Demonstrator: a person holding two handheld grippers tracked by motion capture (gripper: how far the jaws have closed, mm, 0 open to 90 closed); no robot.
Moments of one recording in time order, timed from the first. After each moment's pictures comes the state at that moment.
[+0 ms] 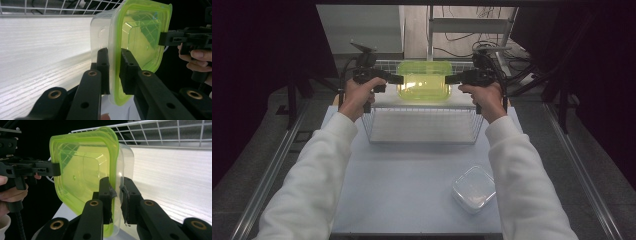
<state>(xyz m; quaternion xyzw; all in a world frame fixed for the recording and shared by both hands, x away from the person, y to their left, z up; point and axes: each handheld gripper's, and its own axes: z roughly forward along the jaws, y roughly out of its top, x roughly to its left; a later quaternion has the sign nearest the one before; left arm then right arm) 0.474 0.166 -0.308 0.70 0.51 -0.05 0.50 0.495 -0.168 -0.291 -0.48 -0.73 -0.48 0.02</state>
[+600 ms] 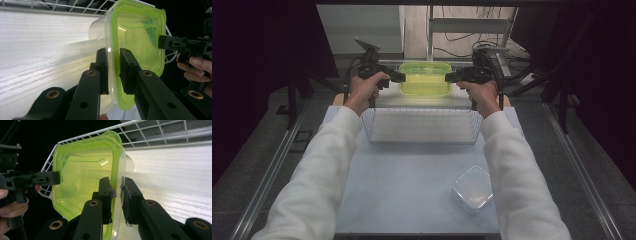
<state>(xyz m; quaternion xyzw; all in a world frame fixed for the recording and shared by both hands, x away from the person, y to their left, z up) 0.504 0.164 -0.317 0.67 0.56 -0.09 0.48 0.521 -0.167 -0.303 -0.54 -0.69 -0.47 0.05</state>
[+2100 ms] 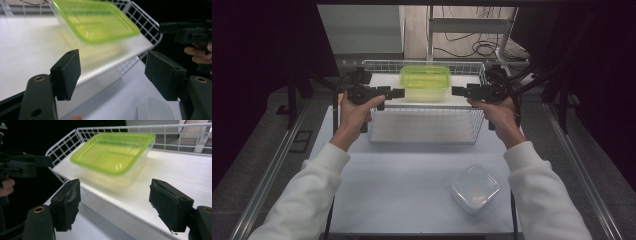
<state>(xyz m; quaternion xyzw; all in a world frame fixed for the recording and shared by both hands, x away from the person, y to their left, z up) 0.396 0.164 -0.321 0.71 0.46 0.04 0.54 0.437 -0.196 -0.294 -0.42 -0.75 -0.51 -0.08</state>
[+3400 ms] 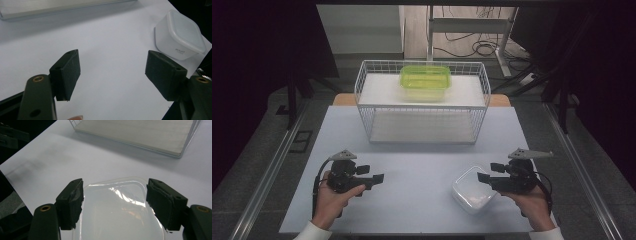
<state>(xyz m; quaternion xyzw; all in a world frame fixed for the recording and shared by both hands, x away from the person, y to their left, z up) 0.252 0.191 -0.458 0.75 0.49 0.03 0.44 0.284 -0.279 -0.417 -0.42 -0.80 -0.43 -0.07</state>
